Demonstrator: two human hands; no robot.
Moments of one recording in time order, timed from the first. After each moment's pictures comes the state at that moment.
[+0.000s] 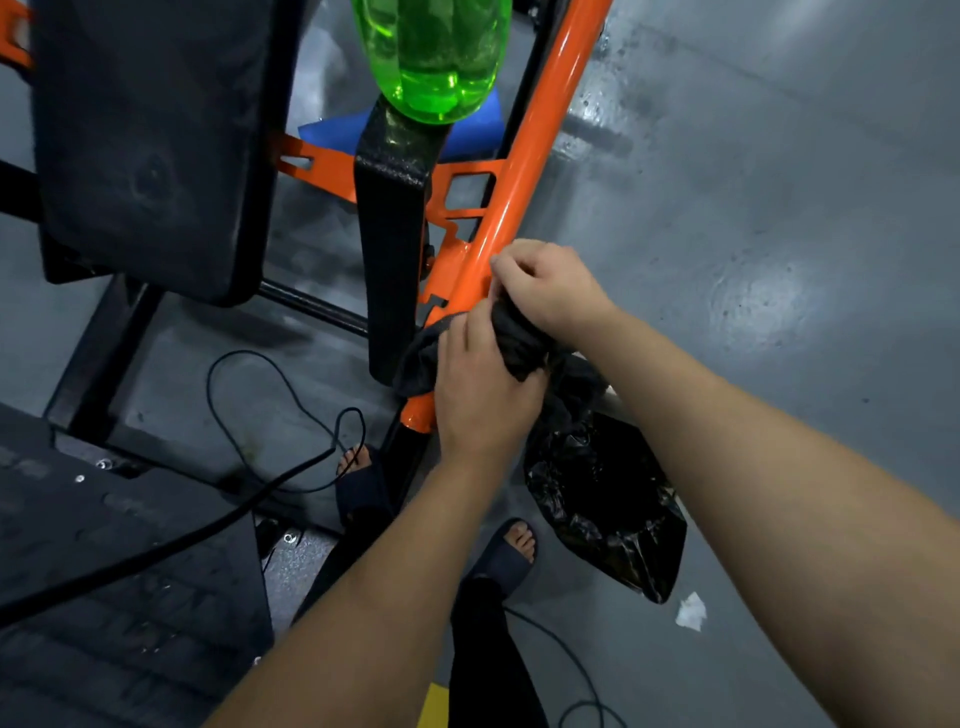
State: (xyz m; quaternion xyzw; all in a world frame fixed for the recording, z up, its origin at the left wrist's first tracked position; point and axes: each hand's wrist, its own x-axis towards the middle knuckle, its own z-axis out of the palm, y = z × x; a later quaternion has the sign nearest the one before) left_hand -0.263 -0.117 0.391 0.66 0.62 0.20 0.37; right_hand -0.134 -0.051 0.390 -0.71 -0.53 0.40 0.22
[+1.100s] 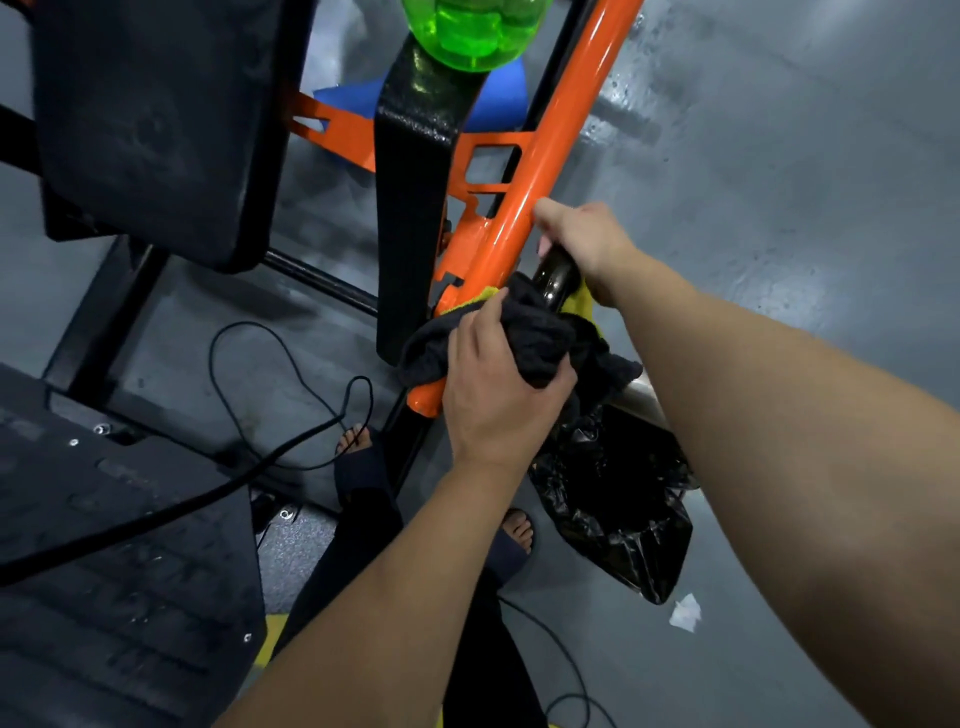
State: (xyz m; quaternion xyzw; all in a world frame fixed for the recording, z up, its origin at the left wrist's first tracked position) left_hand -0.263 -0.137 0.386 0.64 0.65 0.24 0.33; right_hand -0.116 -0.018 0.369 -0.78 -0.28 0.50 0.26
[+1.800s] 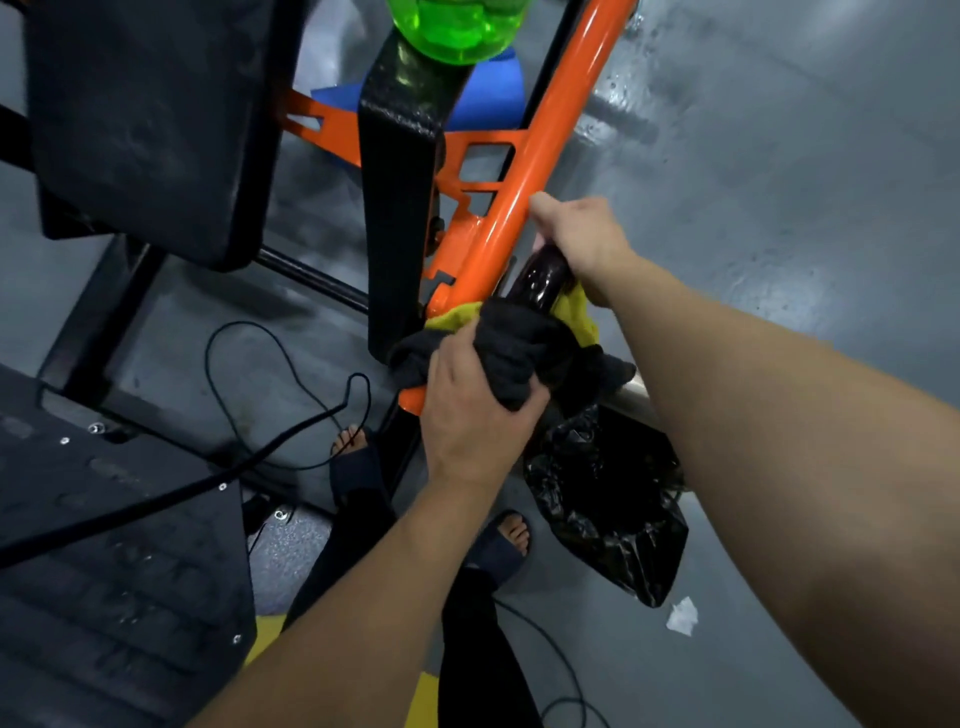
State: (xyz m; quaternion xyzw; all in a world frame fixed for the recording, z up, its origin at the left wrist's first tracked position) left_hand -0.274 -0.149 0.378 0.64 0.66 0.24 0.32; right_hand -0.110 -0.020 0.363 -0.78 -0.31 0.47 0.27
